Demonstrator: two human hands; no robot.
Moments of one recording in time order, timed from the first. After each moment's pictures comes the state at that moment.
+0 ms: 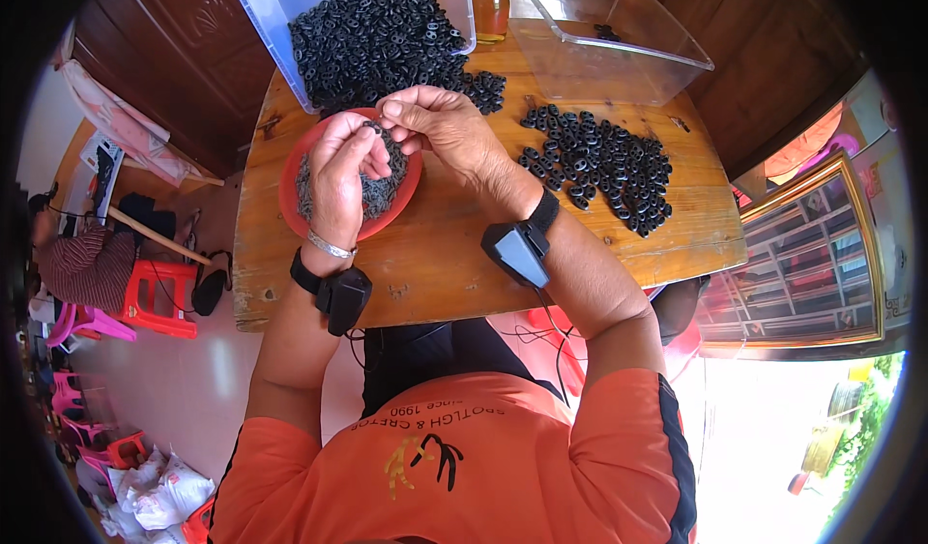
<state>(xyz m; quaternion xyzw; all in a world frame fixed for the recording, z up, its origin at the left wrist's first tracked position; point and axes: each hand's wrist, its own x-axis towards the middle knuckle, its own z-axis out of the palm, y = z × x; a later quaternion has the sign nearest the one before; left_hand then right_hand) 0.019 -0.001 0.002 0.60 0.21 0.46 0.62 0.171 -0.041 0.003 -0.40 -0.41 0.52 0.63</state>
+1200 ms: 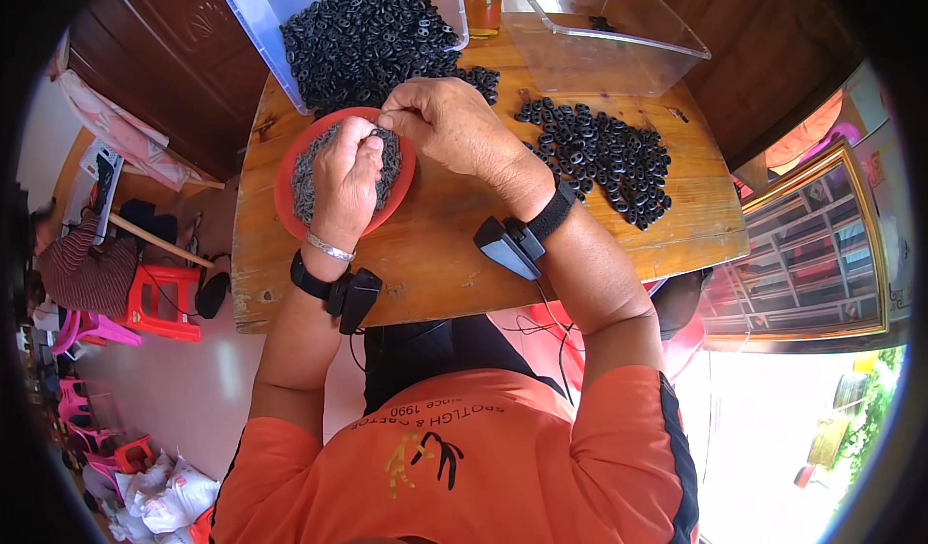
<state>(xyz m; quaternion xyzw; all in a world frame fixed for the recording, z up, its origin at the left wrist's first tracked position) 0.021 -0.003 -0.002 0.83 0.24 0.41 0.30 0.182 -0.057 0.031 -0.55 -0.70 0.11 0.43</state>
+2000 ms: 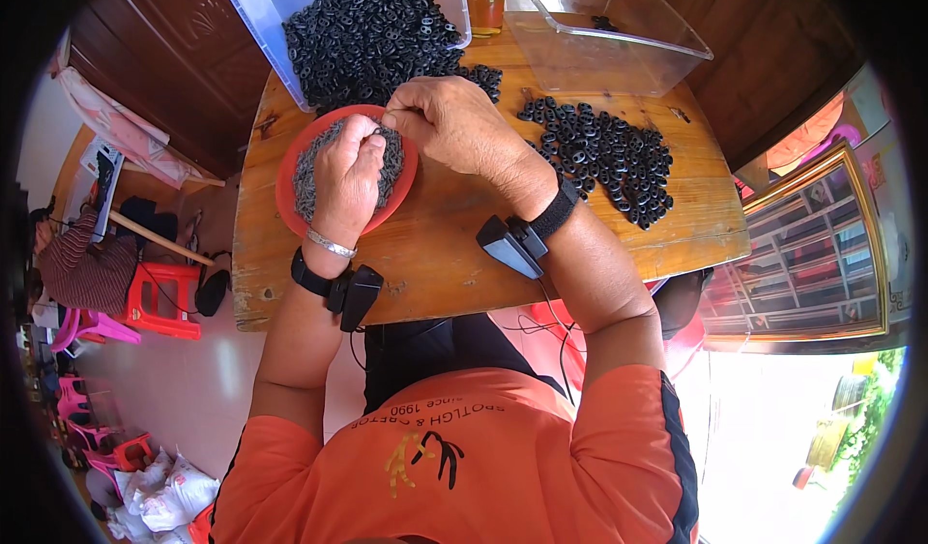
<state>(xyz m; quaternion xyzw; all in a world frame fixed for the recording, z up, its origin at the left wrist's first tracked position) 0.021 -0.001 -0.004 0.82 0.27 0.40 0.30 0.181 -0.058 0.032 -0.56 -0.71 0.08 0.42</state>
